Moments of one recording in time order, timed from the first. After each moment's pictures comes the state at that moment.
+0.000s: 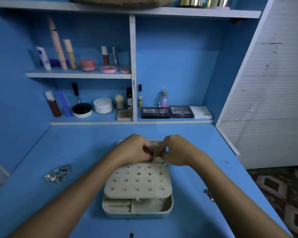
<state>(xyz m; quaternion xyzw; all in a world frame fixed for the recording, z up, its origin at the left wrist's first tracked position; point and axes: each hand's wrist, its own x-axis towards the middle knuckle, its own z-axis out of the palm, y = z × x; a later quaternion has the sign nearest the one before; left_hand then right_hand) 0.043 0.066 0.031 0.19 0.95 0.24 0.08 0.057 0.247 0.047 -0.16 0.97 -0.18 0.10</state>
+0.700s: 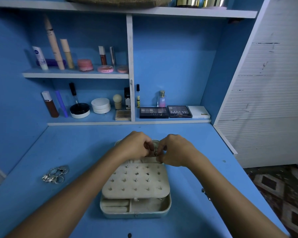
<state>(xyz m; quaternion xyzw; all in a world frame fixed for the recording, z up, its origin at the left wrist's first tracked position) 0.032 0.076 0.030 0.16 0.95 0.24 0.08 0.054 0.248 0.039 -0.10 0.98 -0.15 0.08</state>
